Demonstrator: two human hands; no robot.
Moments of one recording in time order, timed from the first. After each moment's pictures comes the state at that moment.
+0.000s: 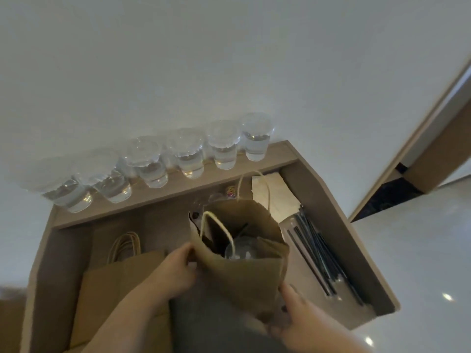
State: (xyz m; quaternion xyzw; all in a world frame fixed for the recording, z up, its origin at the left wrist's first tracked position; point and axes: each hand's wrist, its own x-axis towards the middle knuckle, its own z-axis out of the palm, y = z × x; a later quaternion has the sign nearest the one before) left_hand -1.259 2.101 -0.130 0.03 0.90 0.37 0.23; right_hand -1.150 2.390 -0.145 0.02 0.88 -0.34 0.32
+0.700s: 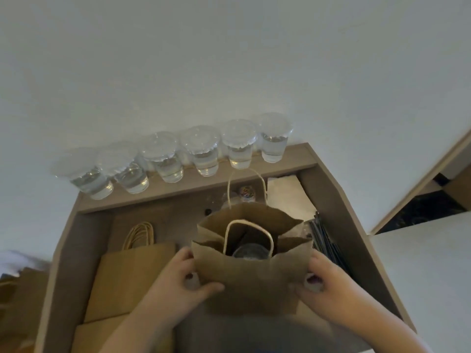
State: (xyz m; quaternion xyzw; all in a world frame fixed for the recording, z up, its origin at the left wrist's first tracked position) left_hand -1.205 2.106 -0.111 0.01 0.87 0.46 0.17; right_hand -1.195 2.446 -0.110 -0.04 0.87 -0.45 0.23
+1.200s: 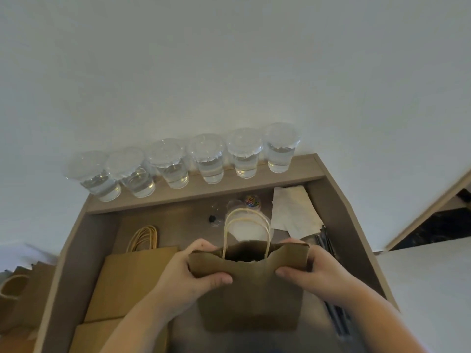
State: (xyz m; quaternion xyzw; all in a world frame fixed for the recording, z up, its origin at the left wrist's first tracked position) left_hand -1.222 2.137 -0.090 0.01 0.77 0.62 0.11; right_hand -1.254 2.443 -0.103 -0.12 0.77 -0.59 0.22
